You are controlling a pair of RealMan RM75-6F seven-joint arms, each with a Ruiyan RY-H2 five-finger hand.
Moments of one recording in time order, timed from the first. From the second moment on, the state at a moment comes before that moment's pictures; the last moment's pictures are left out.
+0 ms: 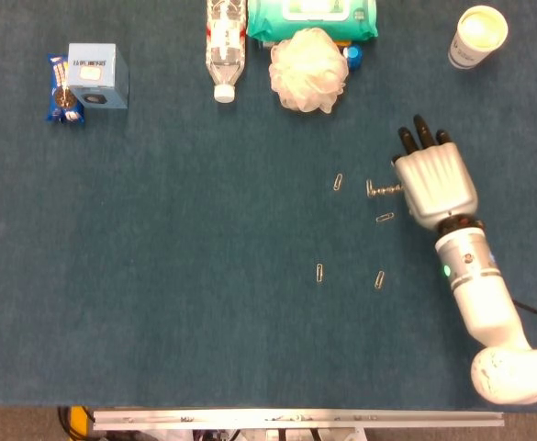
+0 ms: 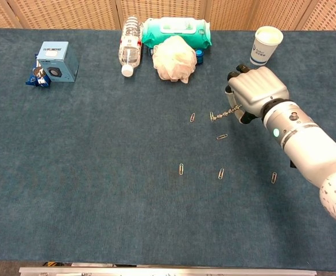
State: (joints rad) left arm -0.02 -1.17 -0.01 -1.20 1.43 1.35 -0.39; right arm 0.75 -1.64 0.08 -1.78 -0.70 1.35 -1.13
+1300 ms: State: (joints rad) left arm -0.02 -1.17 -0.02 -1.21 1.41 1.34 -0.35; right arm 0.68 -1.55 -0.05 -1.93 -0.81 1.36 -1.10
